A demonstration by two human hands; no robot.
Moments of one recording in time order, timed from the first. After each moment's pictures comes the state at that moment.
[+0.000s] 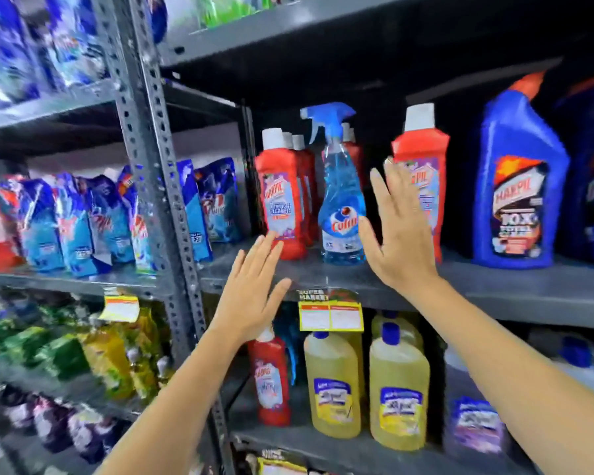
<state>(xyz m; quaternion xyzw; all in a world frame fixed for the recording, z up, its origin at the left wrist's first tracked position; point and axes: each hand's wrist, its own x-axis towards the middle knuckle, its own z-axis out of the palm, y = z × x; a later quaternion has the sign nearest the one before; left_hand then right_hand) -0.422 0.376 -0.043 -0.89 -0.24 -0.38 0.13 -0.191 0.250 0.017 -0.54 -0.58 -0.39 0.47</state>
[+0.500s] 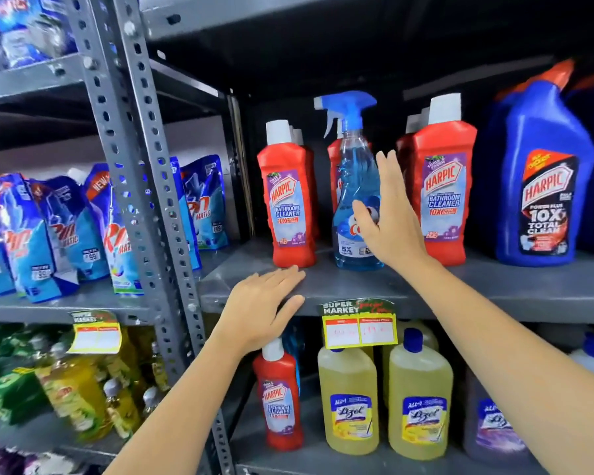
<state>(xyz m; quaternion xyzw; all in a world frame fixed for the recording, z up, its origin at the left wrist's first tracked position) -0.427 0.435 -0.047 -0.93 -0.15 -0.33 0.11 -0.205 0.314 0.036 -0.62 -0.53 -0.25 0.52</state>
